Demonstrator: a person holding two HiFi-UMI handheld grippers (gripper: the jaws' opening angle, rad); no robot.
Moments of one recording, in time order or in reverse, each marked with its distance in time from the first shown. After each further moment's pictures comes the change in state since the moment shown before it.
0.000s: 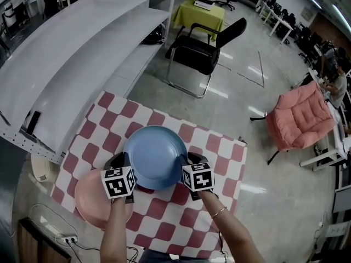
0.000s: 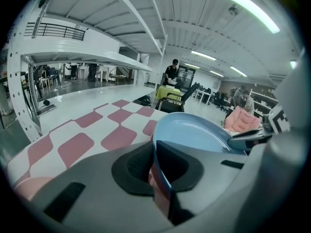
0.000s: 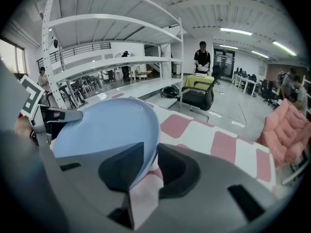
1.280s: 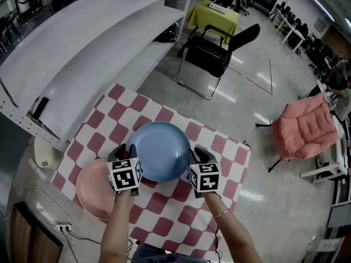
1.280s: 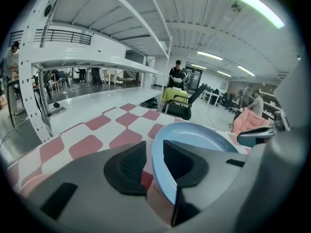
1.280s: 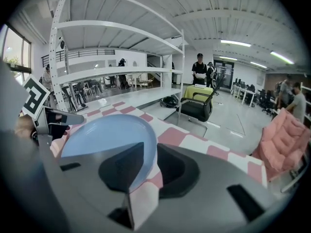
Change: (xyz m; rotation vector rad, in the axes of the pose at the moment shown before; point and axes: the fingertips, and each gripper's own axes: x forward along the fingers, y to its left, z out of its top) left arm -0.013 0.005 0.009 -0.025 -0.032 0.098; right arm -0.021 -0.002 0.024 -0.050 -0.111 -0.026
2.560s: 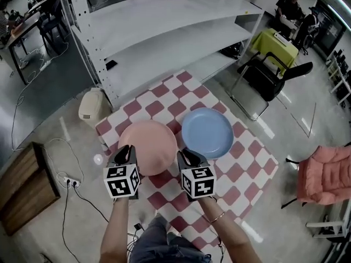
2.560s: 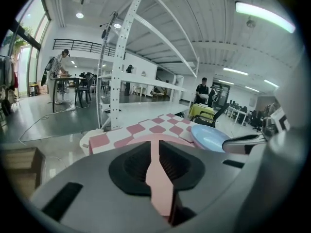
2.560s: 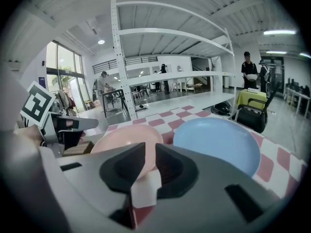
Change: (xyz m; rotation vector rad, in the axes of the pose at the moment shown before) left arm -0.227 0.113 -0.090 -0.199 -0.178 0.280; right arm -0.081 0.241 -0.031 -0.198 -0.068 0.510
